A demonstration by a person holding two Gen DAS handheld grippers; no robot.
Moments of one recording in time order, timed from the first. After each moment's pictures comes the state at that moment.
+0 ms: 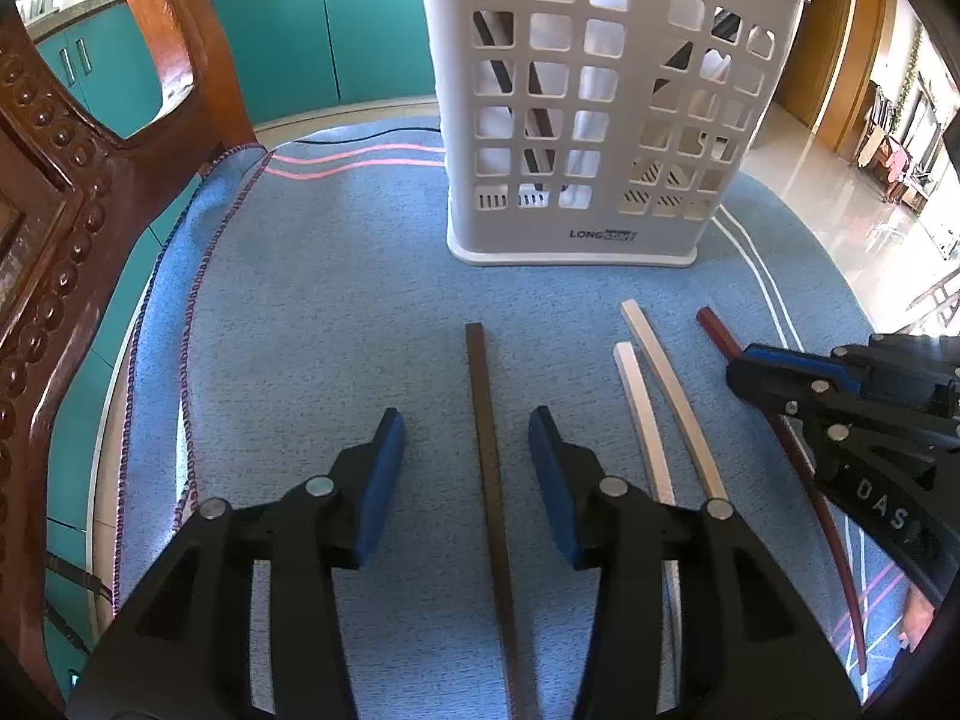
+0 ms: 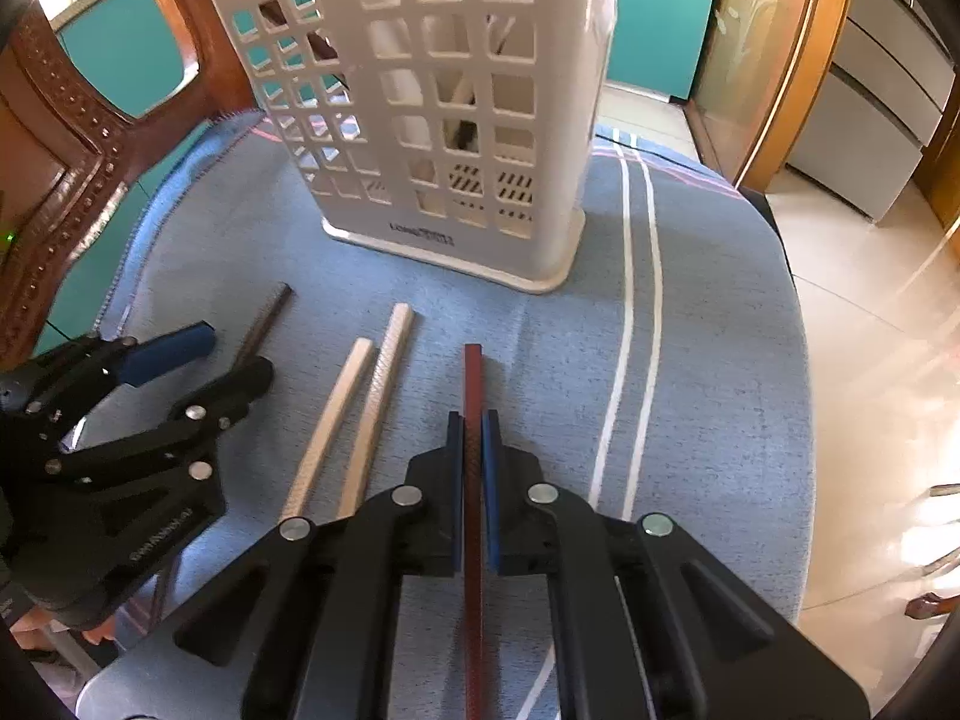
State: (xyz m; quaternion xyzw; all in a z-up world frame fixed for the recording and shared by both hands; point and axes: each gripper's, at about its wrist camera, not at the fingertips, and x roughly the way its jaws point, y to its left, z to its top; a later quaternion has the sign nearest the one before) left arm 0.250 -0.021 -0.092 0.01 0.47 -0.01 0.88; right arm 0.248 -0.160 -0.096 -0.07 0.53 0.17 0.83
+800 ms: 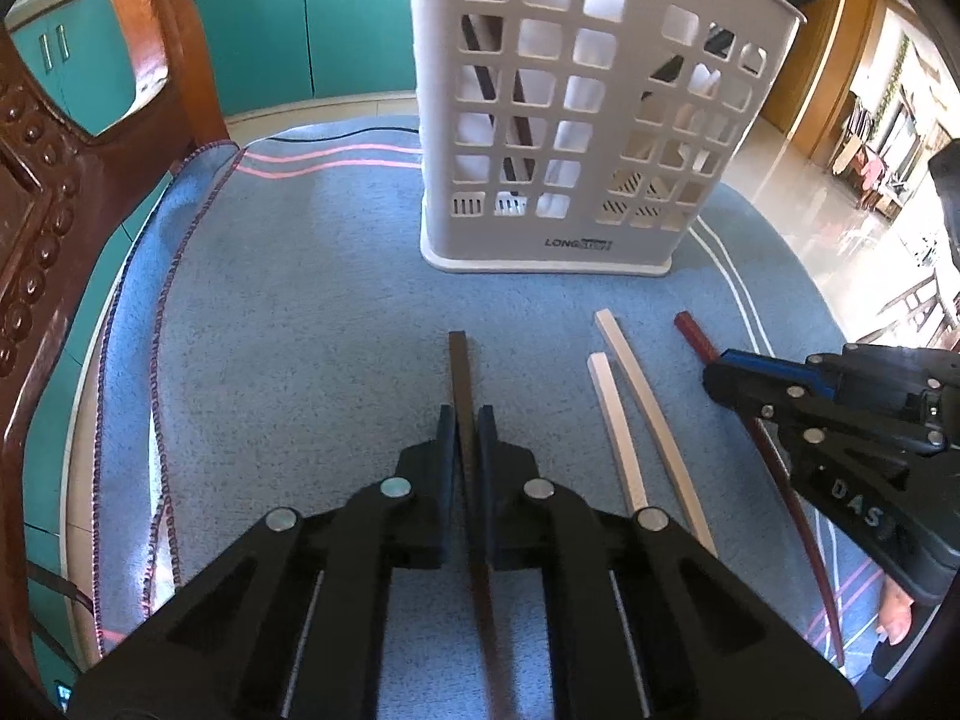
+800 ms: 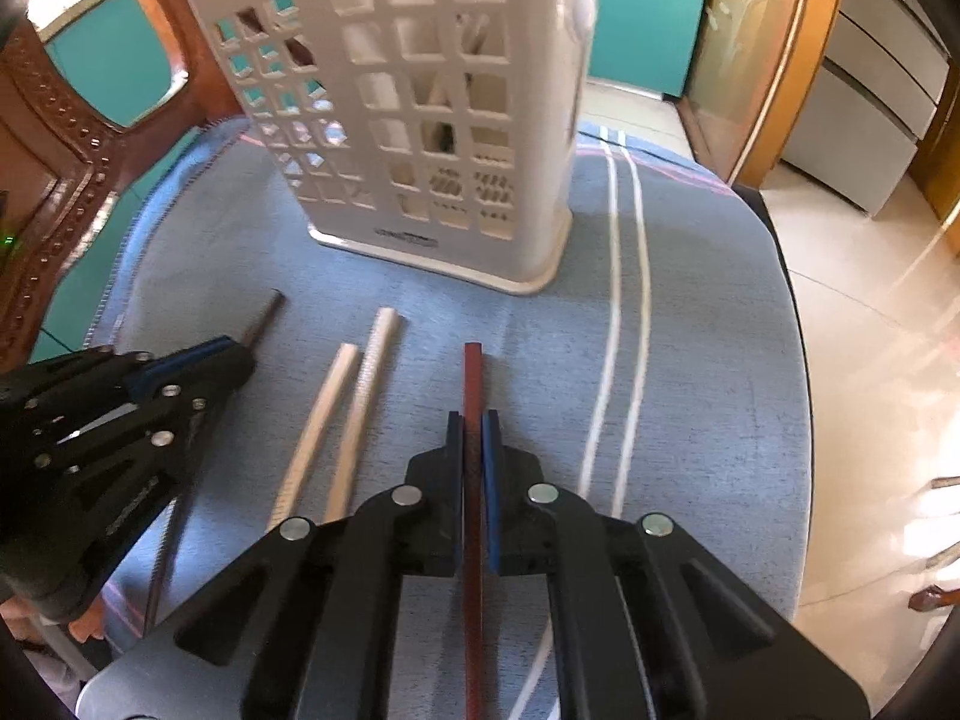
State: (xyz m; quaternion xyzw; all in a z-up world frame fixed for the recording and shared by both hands) left arm 0.255 -0.018 -0.090 -0.02 0.47 -0.05 0.88; right arm 0.254 -0.172 -0.091 -0.06 0.53 0.16 0.83
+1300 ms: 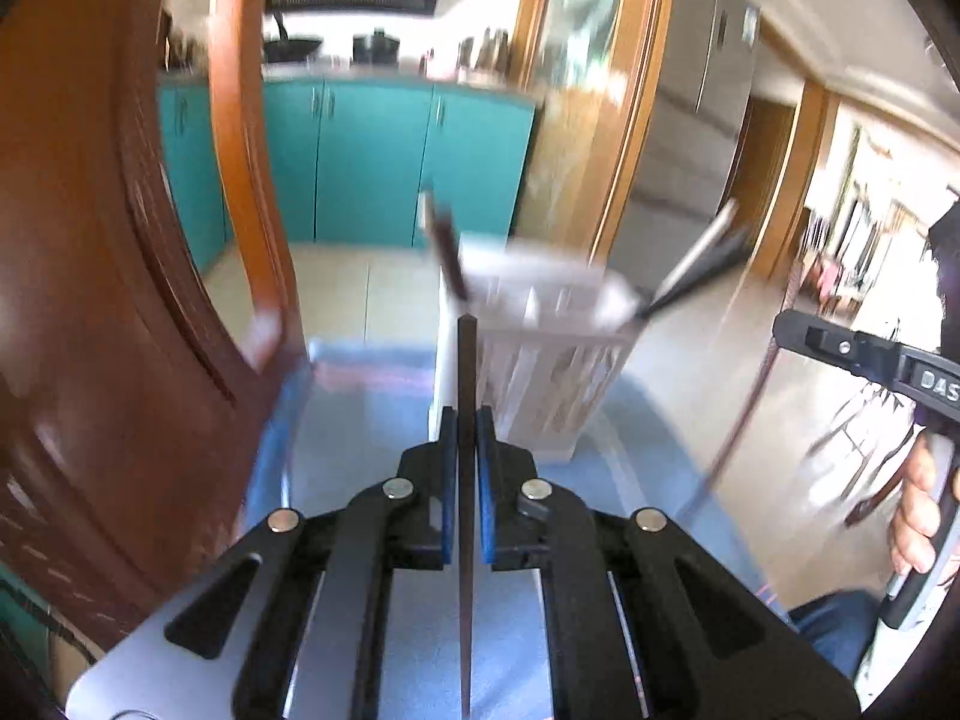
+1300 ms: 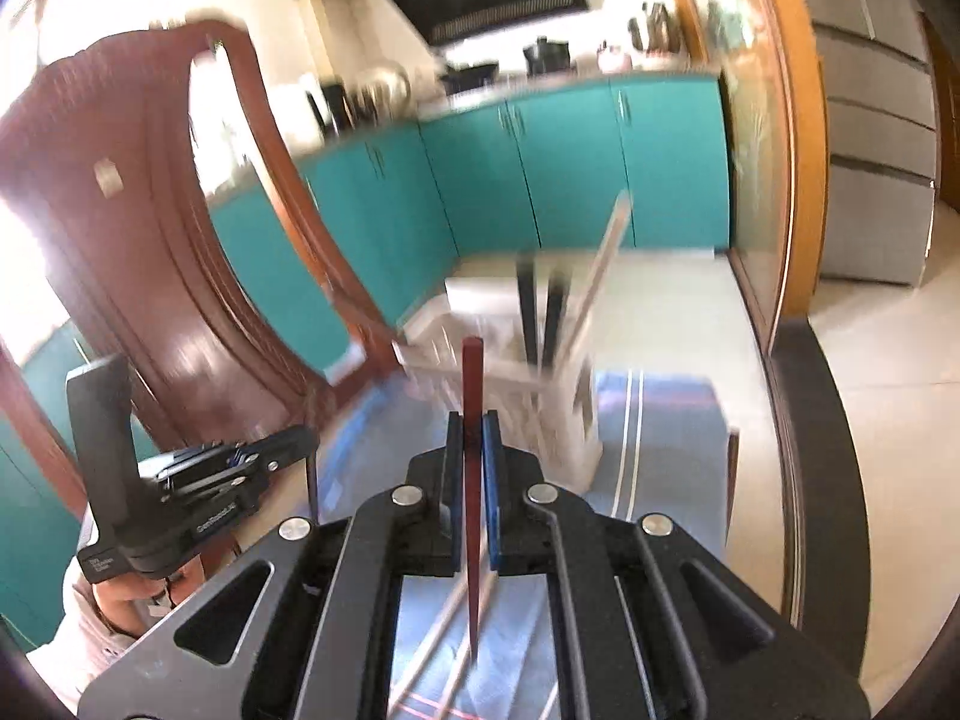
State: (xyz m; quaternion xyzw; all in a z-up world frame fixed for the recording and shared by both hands) left arm 0.177 0.018 0.064 -0.07 0.28 -0.07 0.96; right arm 0.195 -0.241 0.099 0.08 0.32 0.27 0.91
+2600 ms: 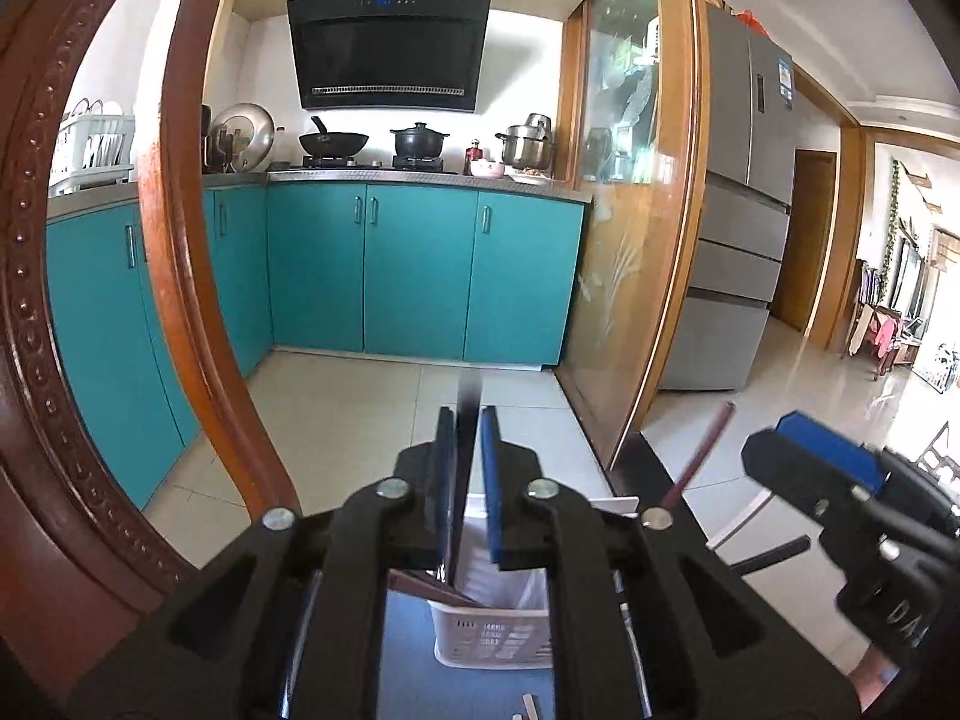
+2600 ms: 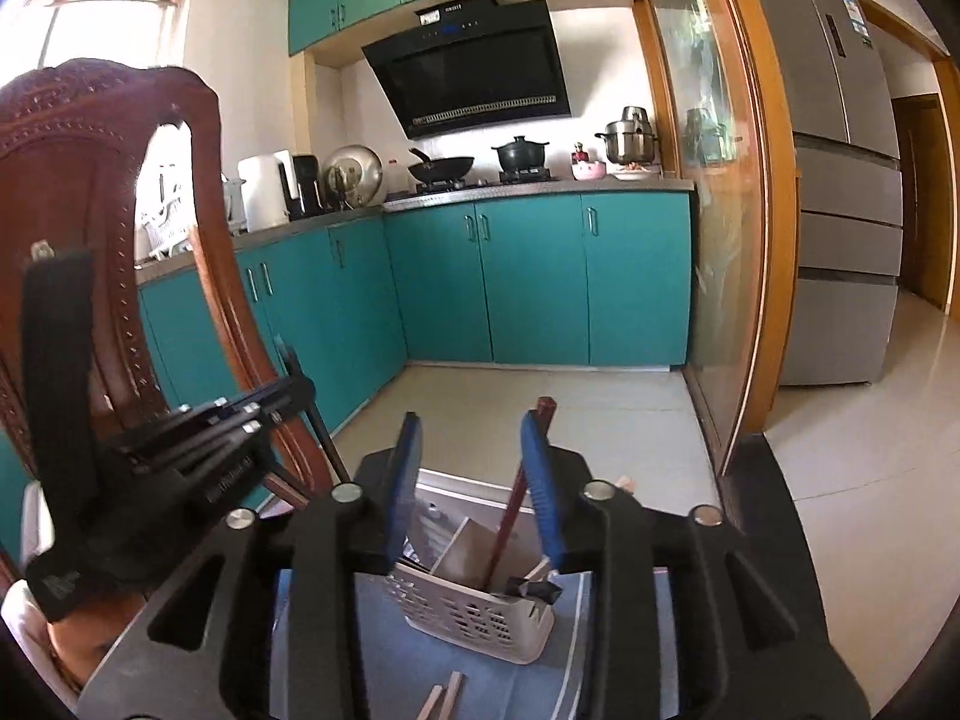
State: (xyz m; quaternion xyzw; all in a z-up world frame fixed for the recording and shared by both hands) left arm 0.280 -0.018 0.123 -0.04 0.19 0.02 0.98; right arm 0.250 -0.217 0.125 0.03 0.21 0.21 0.95
